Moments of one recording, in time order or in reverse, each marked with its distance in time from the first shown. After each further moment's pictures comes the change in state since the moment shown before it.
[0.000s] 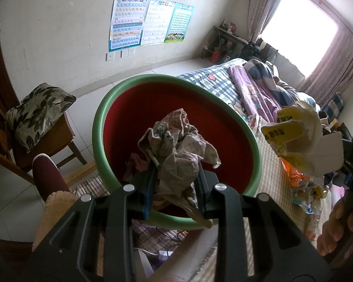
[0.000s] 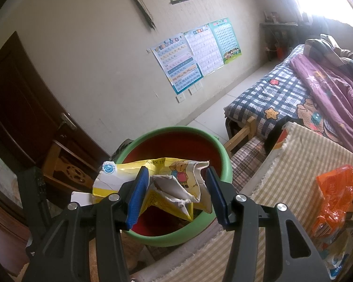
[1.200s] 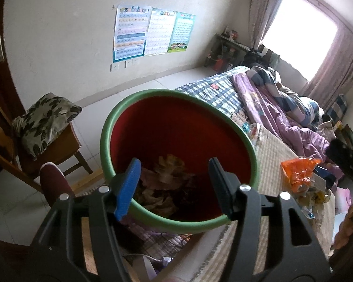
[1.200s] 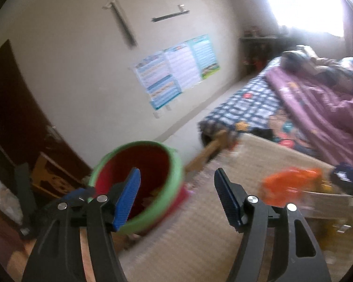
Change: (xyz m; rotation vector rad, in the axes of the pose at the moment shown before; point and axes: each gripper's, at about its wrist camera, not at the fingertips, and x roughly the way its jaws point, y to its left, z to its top) left arm -0.015 -0.002 0.005 0.019 -0.055 0.035; right arm -0.086 -0.047 -0.007 0.025 -0.106 -0.153
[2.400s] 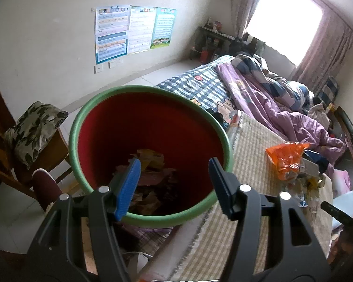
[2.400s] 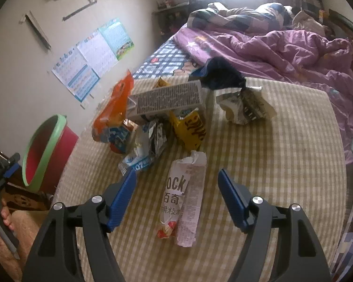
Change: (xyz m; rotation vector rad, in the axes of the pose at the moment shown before) left arm 0.003 -0.051 -0.003 0.096 0.038 -0.048; right arm -0.078 -0.144 -0.120 0.302 0.163 -0.341
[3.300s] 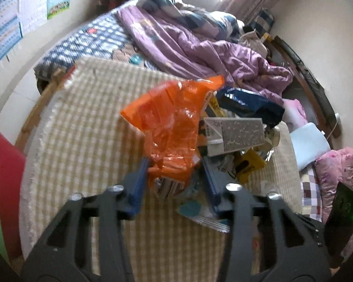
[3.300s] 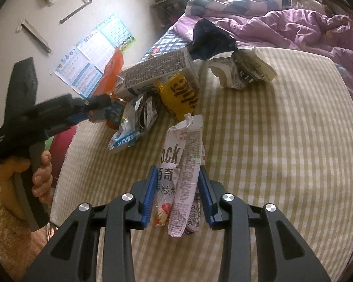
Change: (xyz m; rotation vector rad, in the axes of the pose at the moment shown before) left arm 0.142 -0.213 -0.025 0.284 0.356 -0.426; right arm 0.013 -0.025 -0.025 0.076 0.042 0.085
